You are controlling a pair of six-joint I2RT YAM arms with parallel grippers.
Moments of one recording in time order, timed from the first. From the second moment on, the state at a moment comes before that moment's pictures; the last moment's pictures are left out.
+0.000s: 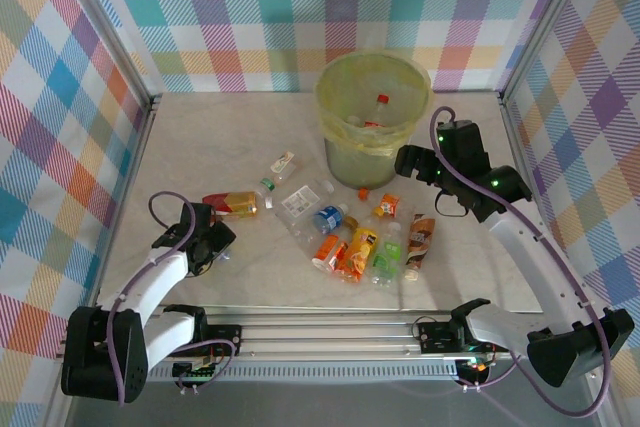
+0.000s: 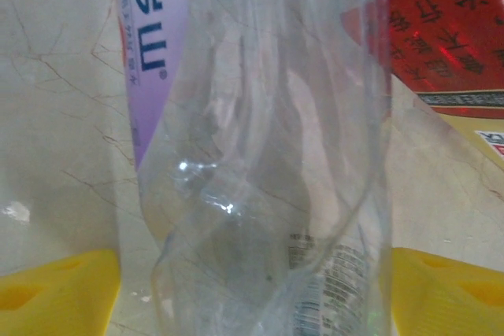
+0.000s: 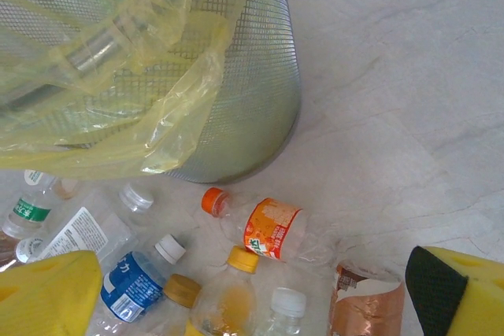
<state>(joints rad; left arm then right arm) -0.10 1.05 0.43 -0.50 -0.10 -0.88 0.41 1.12 1.23 -0.86 0.14 0.52</state>
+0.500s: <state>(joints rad) -0.09 0.98 0.43 -0.52 -0.13 -0.90 0.41 1.12 1.22 -0.83 0.08 0.53</state>
